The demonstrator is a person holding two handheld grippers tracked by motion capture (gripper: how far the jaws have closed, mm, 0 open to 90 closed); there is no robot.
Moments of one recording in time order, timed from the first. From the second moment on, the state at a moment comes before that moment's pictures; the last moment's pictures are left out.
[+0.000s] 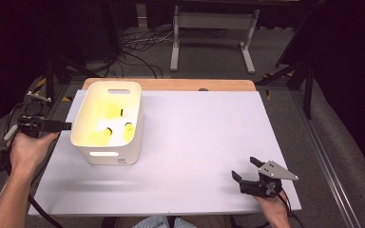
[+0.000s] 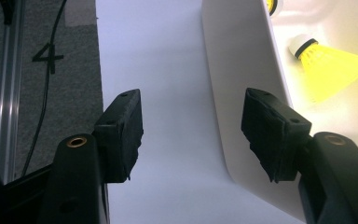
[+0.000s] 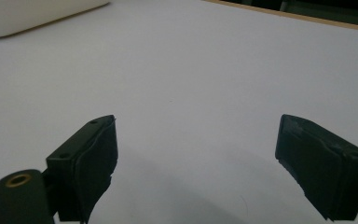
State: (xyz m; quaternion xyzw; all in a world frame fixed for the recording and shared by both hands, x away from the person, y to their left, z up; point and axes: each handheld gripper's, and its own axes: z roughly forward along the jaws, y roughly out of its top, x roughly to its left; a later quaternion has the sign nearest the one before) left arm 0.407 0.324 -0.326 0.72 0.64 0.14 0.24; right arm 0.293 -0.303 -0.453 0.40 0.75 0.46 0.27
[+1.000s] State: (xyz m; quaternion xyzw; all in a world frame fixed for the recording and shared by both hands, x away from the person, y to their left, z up) left arm 0.390 0.329 -0.355 0.71 0.65 0.13 0.23; right arm 0.293 -0.303 -0.453 0.40 0.75 0.46 0.27
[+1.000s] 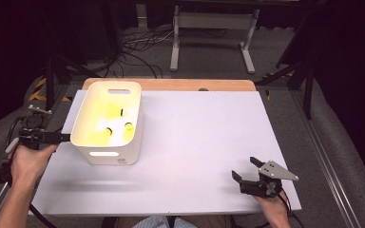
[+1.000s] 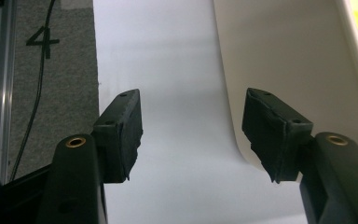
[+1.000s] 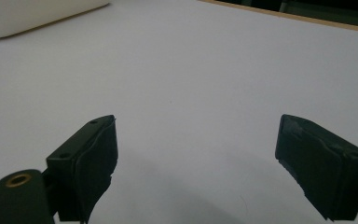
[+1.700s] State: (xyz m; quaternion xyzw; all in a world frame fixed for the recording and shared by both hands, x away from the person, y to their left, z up) left arm 0.378 0.329 -0.365 0.71 0.65 0.12 0.23; right arm 0.293 -0.304 -0.452 0.40 0.74 0.46 0.27
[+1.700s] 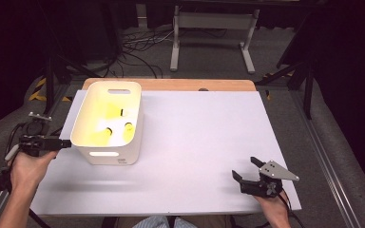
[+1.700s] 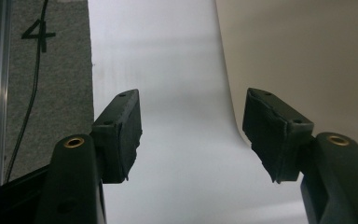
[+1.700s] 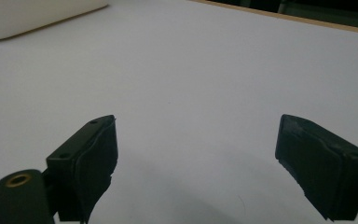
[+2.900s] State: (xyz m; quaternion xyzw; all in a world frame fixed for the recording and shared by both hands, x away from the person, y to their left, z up) left arm 0.358 0.326 -0.388 0.72 0.65 0.10 0.23; right arm 0.293 -0.303 -0.452 0.40 0.75 0.46 0.27
